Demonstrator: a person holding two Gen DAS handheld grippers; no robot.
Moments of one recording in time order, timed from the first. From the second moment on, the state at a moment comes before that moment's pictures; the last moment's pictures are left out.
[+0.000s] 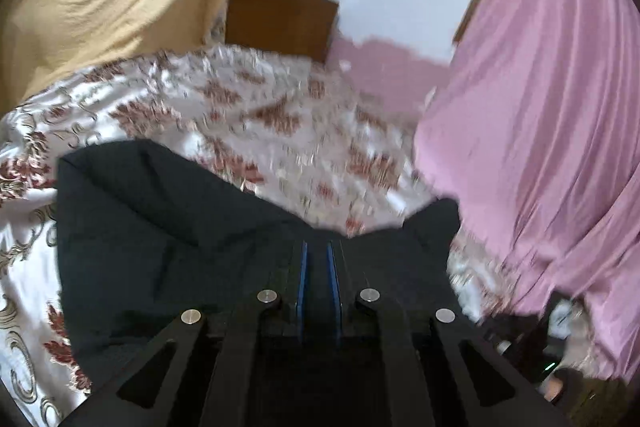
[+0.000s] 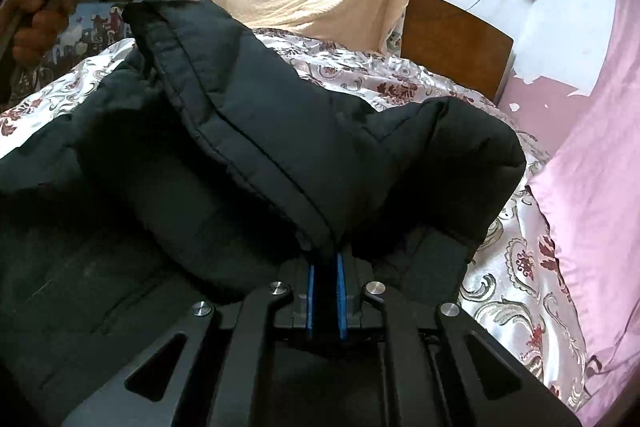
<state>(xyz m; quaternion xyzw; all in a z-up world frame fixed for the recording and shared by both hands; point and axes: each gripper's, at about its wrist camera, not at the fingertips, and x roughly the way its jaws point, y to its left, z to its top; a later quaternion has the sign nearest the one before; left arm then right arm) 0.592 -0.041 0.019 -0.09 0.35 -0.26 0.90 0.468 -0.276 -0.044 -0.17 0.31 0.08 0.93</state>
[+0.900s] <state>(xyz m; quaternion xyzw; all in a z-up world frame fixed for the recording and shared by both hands) 0.628 -0.045 -0.076 -0.09 0.37 -0.22 0.90 0.598 -0.255 -0.052 -0.06 0.36 0.10 0.93</state>
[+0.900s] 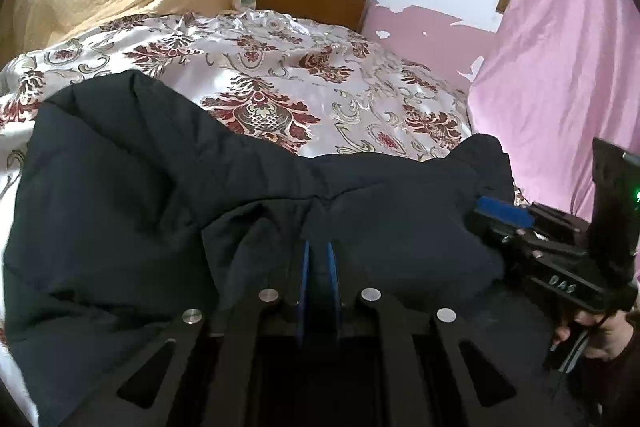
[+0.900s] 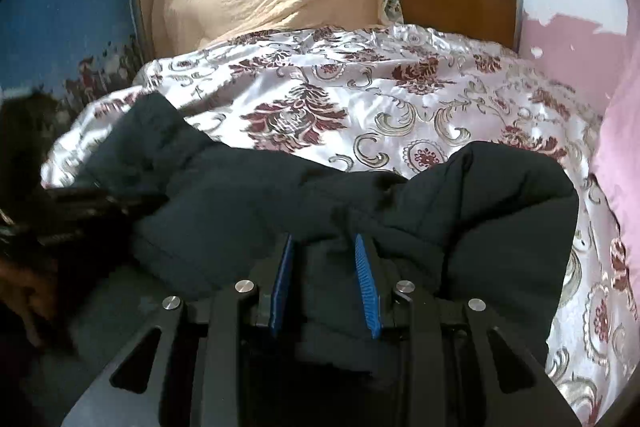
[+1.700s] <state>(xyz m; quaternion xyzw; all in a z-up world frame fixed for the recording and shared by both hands) 0.657 -0.046 -0.098 -0.13 0.36 -0.20 0.90 0.661 -0.266 -0.101 0.00 0.34 0.12 0.93</state>
